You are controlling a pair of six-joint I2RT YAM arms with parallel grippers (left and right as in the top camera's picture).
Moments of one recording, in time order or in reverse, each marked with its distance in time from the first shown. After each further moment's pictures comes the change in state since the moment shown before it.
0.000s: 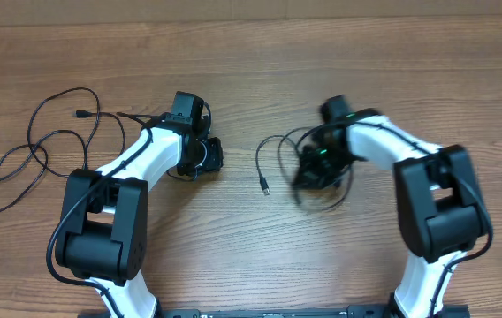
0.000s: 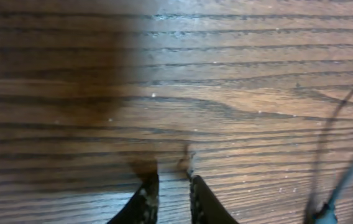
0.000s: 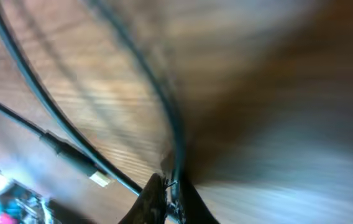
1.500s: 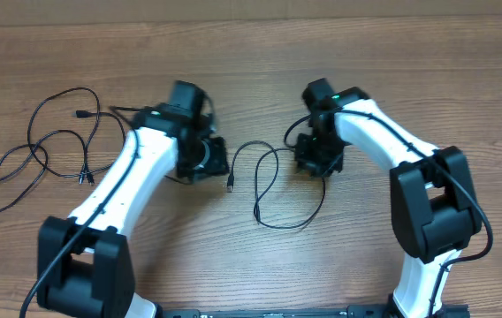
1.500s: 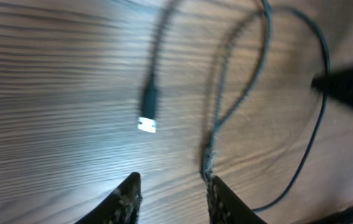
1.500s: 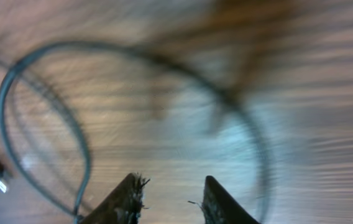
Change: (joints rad) left arm -0.086 -0.203 0.113 -0.357 0.073 -0.008; right arm 0.004 0.005 0.221 -0.245 0.287 0.027
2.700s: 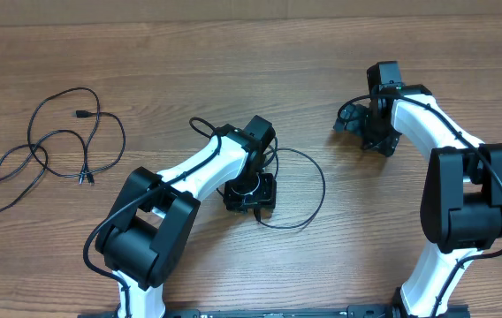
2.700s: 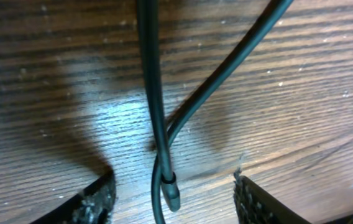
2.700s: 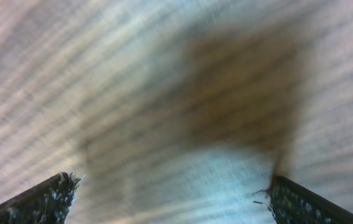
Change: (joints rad) left arm -0.267 0.278 0.006 0.031 0.013 -0.140; right arm -0.272 0.000 -0.058 0.315 0.204 -0.003
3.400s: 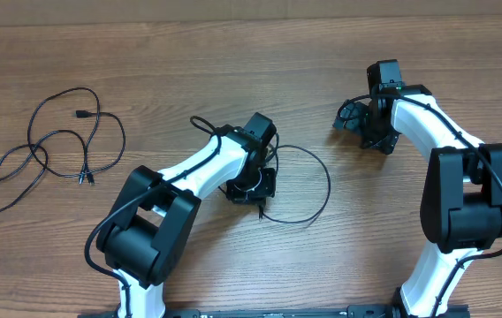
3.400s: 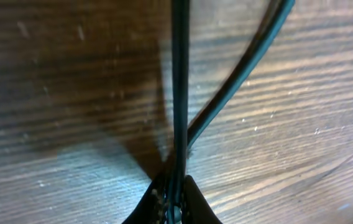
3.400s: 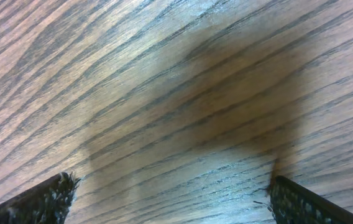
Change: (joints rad) left arm 0.012 0.008 -0.002 0.097 -0.016 -0.004; right arm 0.000 0.000 0.000 0.019 0.000 0.000
